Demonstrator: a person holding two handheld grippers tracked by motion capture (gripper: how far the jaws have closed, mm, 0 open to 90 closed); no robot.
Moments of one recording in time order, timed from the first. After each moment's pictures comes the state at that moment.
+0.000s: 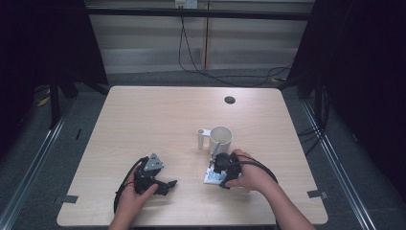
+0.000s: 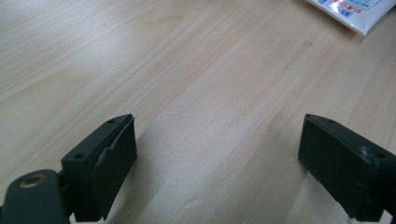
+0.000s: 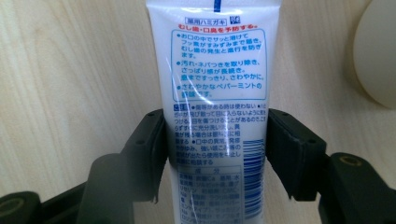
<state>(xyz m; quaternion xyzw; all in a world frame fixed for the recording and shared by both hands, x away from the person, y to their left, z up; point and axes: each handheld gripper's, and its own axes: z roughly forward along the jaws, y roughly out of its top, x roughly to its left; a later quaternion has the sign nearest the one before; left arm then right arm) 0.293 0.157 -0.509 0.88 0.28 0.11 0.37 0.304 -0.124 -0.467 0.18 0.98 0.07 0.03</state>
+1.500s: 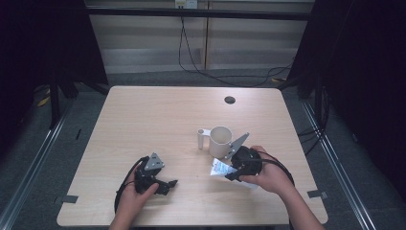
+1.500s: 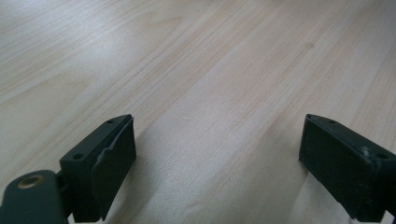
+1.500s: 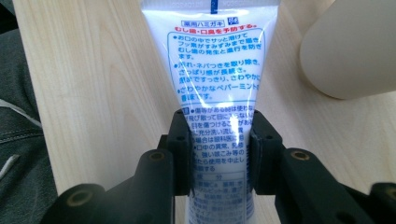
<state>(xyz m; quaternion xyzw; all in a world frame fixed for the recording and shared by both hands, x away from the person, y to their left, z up) 0.295 0.156 -0.509 0.88 0.28 0.11 0.37 0.289 -0.171 -0.424 0.21 0.95 0.22 0.02</state>
